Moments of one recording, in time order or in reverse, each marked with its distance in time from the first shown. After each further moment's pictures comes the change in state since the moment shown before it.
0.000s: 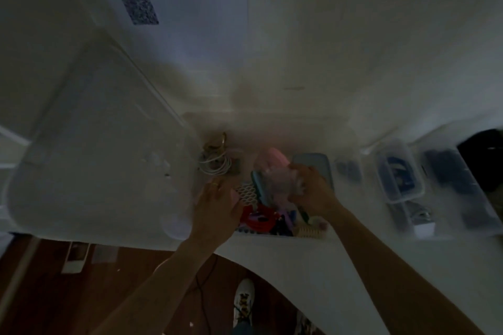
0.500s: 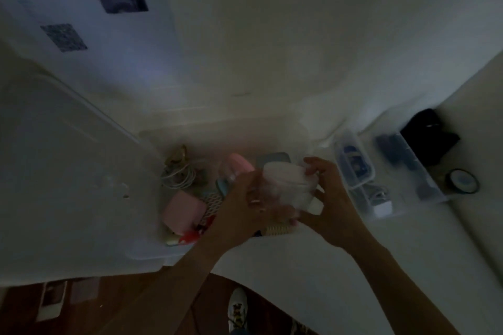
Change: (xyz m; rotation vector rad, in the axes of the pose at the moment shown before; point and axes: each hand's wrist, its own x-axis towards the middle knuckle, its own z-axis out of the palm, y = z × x) left_hand 0.008 0.135 -0.004 -1.011 -0.423 -0.108; right_hand -0.118 0.021 -0.072 0.460 0.330 -0.287
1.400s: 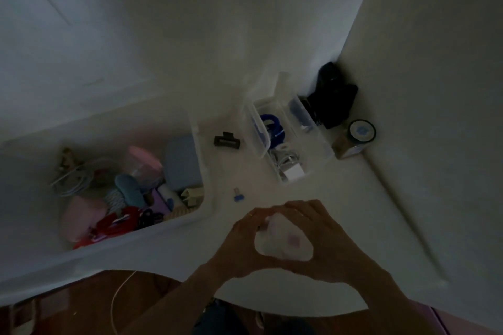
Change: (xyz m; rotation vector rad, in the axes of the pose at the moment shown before) left_hand 0.016 -0.118 0.233 0.588 -0.297 0.131; right_hand -0.161 0.112 -0.170 -0.520 -0.189 0.009
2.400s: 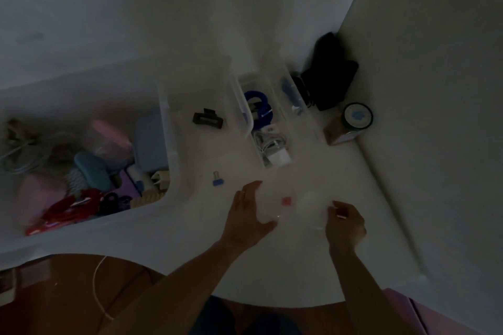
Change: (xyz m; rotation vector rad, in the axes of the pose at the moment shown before) left_hand 0.061 -0.053 0.082 0.231 0.192 -0.162; right_hand -0.022 0.136 0.074 0.371 0.707 1.268
